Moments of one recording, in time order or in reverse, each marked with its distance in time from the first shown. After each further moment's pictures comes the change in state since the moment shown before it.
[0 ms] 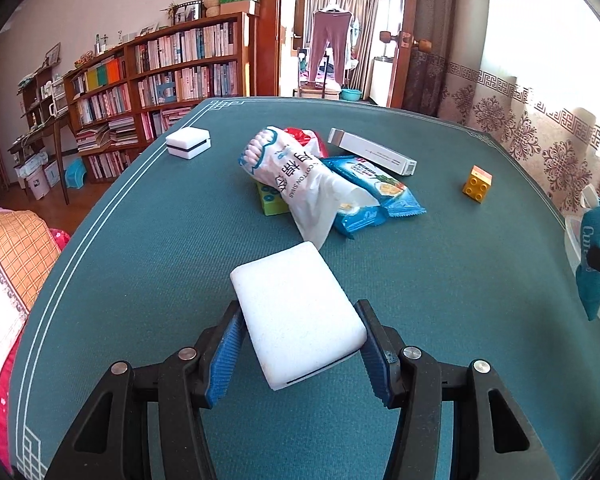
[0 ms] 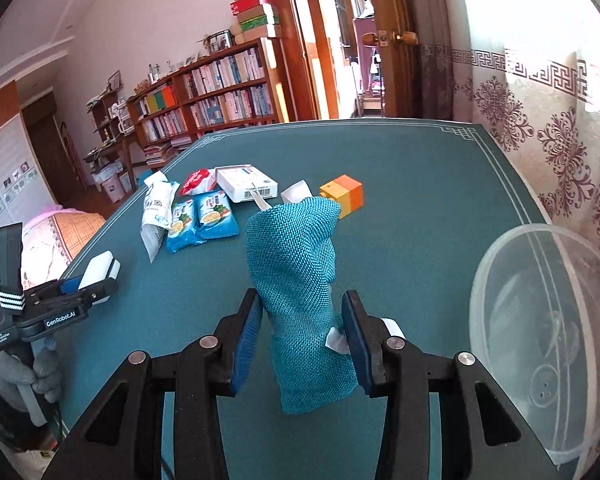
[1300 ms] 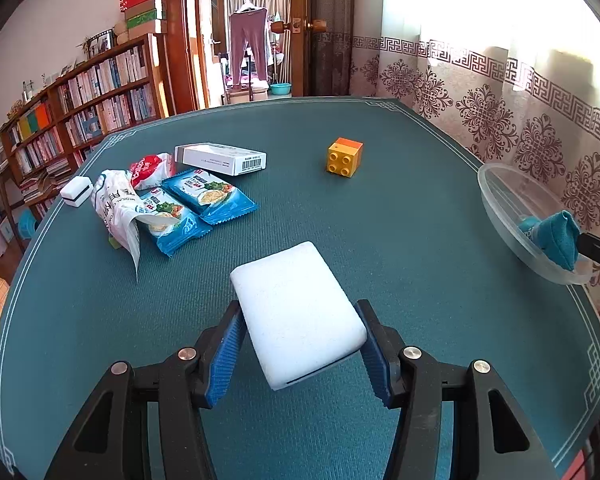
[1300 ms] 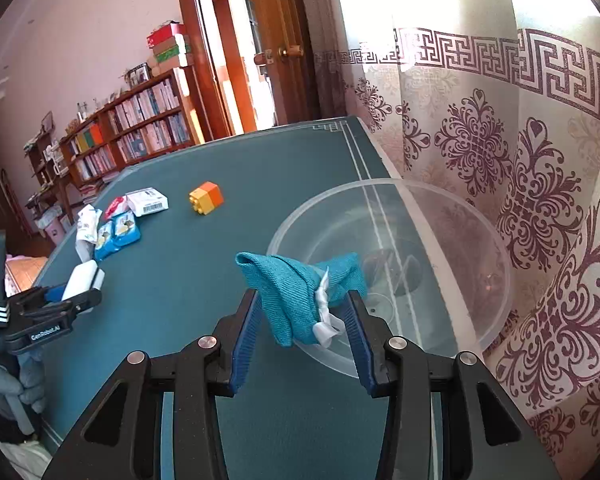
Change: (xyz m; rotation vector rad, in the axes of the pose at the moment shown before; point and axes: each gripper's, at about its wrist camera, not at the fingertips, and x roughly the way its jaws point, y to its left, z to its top) left arm -0.003 -0.120 0.003 0.197 0.013 -0.143; right arm -0.079 -0.095 -0.045 0.161 -0.026 -0.226
